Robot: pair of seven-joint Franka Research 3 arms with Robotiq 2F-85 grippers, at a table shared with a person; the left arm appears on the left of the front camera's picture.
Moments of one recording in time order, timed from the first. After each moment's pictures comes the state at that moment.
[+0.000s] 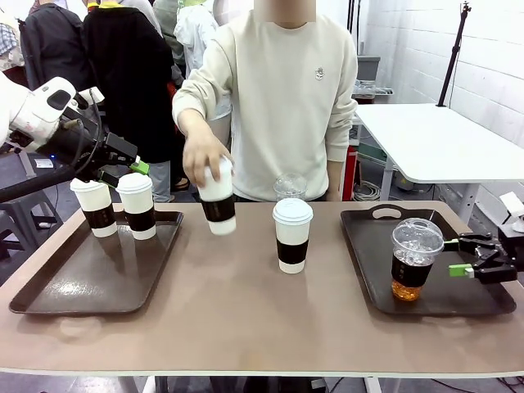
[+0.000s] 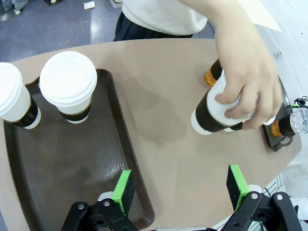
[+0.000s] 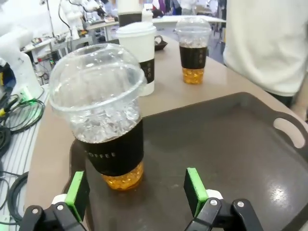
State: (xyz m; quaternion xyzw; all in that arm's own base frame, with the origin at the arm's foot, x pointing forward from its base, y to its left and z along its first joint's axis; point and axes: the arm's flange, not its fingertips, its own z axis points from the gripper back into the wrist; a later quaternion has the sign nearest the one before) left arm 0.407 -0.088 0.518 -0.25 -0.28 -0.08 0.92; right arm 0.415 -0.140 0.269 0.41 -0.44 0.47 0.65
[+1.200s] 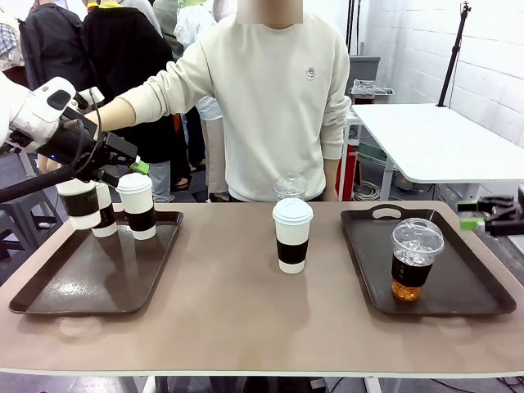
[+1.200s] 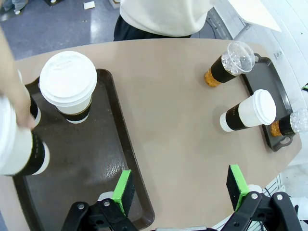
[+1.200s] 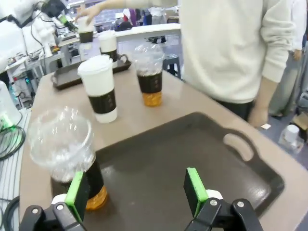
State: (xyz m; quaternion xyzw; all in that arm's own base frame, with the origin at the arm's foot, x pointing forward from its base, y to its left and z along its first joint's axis) left arm 0.407 -0.088 0.518 -0.25 -0.28 -0.08 0.92; right arm 0.447 -0.170 0.342 0.38 -0.48 0.41 0.68
